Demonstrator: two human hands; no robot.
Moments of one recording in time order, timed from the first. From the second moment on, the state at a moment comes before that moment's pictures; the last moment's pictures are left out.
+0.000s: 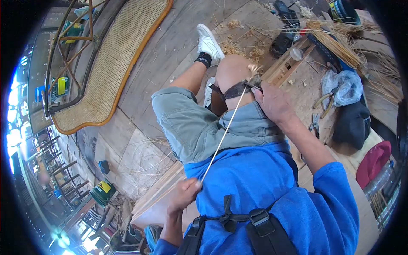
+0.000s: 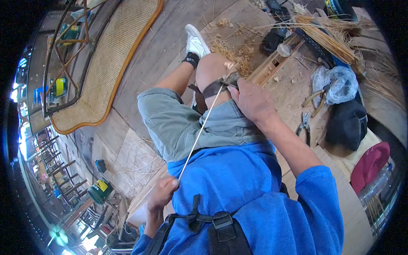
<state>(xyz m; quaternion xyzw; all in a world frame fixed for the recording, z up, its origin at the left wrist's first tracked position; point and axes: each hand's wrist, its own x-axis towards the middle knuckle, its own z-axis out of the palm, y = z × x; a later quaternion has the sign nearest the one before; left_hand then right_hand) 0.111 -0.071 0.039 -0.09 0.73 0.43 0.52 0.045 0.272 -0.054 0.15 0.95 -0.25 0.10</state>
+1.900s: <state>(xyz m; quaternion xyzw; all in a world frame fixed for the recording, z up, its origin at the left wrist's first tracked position) 0.041 0.015 0.052 0.13 0.79 0.58 0.15 -0.014 0.299 -0.015 0.22 0.70 -0.66 0.13</state>
